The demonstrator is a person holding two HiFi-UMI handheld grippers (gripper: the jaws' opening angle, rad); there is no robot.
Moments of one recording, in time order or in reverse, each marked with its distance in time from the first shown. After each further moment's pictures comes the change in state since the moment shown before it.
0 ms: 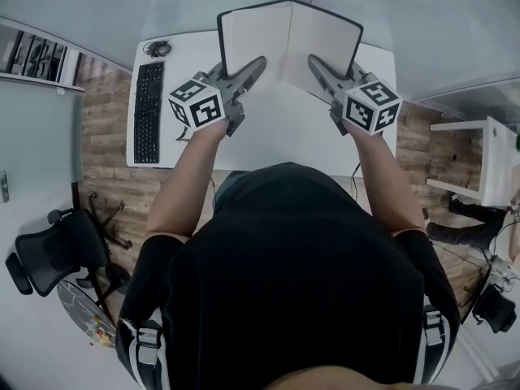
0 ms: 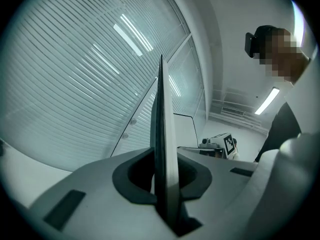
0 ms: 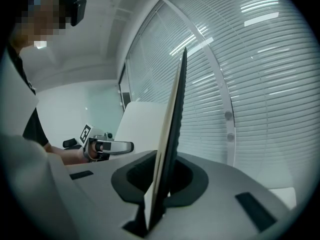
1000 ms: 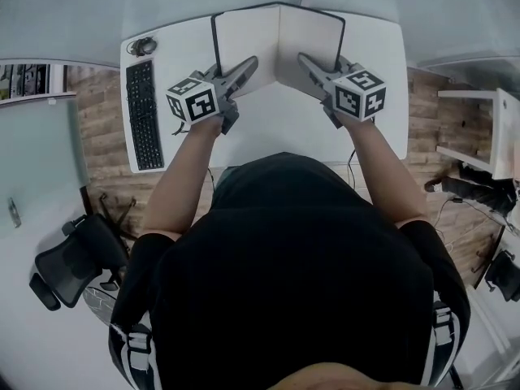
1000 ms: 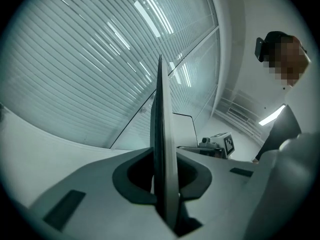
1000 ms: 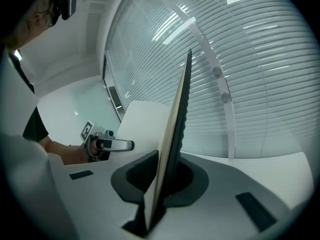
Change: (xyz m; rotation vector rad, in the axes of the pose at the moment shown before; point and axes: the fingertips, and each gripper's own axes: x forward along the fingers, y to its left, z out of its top) left arm 0.025 0.094 -0.078 -0.193 0.180 -0.002; right arm 0.060 -0.055 -0.095 0.181 0.133 -0.042
